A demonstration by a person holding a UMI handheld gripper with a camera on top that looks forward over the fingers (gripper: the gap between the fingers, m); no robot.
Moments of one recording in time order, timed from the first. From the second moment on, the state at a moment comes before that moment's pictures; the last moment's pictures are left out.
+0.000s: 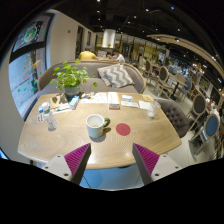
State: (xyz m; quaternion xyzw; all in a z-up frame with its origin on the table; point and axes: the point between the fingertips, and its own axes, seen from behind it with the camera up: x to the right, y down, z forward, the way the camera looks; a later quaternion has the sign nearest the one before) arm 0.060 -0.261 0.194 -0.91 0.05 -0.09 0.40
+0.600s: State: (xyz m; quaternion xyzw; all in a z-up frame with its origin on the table) arm -0.190 -0.219 0.106 -0.91 0.00 -0.01 0.41
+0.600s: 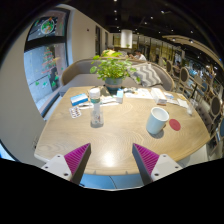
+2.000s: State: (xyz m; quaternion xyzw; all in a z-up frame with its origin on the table) arm -0.224 -0.009 0.171 -0.78 0.18 0.25 0.54
